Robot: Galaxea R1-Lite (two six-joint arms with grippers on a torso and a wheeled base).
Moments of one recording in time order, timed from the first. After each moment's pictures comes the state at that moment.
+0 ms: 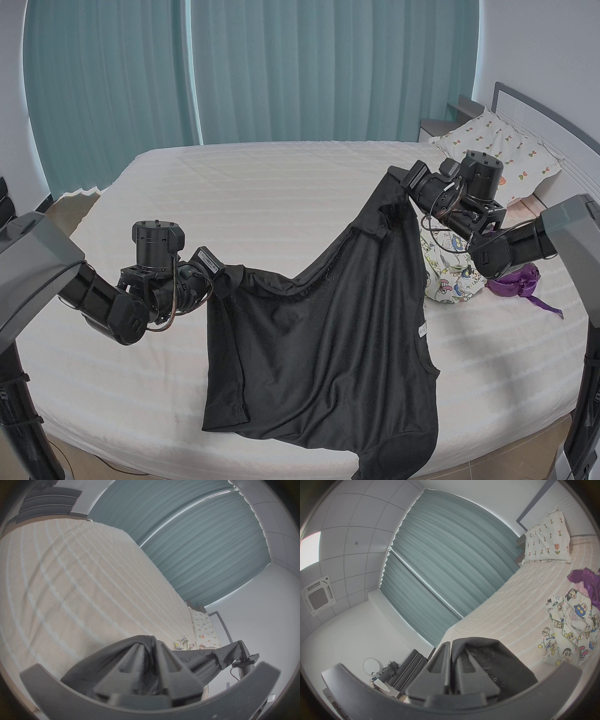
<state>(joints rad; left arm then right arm) -0.30 2.05 -0.94 -0.72 0.01 -0.96 0.30 2.21 -1.43 -0.90 0.18 0.76</state>
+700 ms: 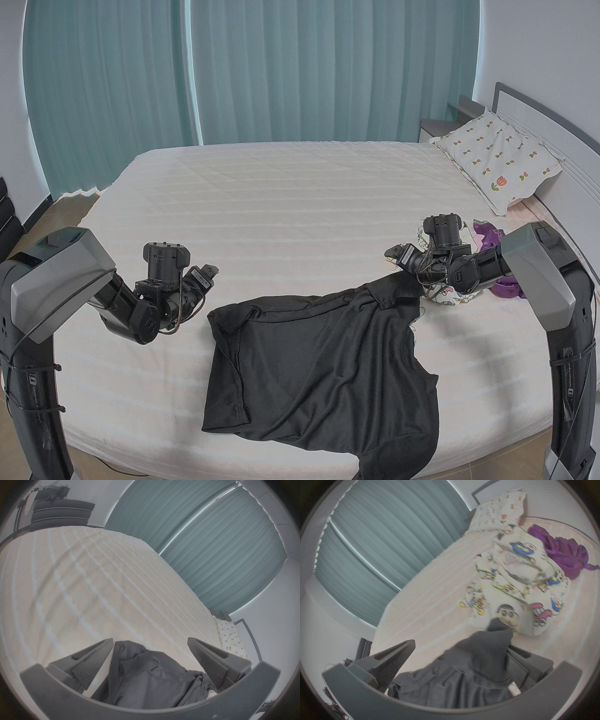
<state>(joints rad) -0.22 2.26 -1.05 -0.72 0.15 -0.92 0.23 2.50 -1.64 -0.33 -0.02 0.73</state>
